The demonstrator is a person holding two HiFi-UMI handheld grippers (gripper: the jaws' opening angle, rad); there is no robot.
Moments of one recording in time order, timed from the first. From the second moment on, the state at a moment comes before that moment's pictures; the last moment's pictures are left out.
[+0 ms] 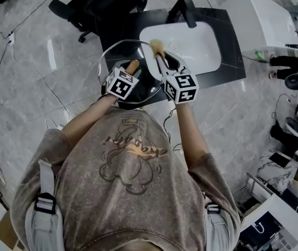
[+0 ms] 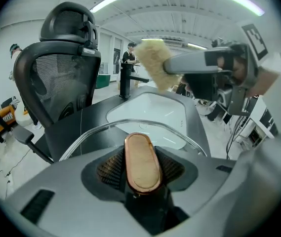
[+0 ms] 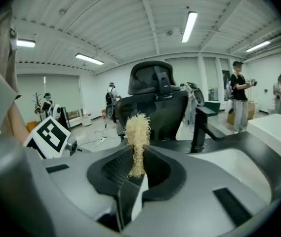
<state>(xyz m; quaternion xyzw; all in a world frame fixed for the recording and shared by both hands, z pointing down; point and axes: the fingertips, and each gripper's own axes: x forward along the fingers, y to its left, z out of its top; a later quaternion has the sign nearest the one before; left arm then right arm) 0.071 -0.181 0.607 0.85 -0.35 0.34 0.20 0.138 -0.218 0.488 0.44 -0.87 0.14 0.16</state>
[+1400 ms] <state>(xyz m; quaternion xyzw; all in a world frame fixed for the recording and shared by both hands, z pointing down) 0.072 -0.172 0.621 0.85 -0.38 0.31 0.21 -0.035 -0.200 0.616 -0.08 -0.85 0.14 0.50</state>
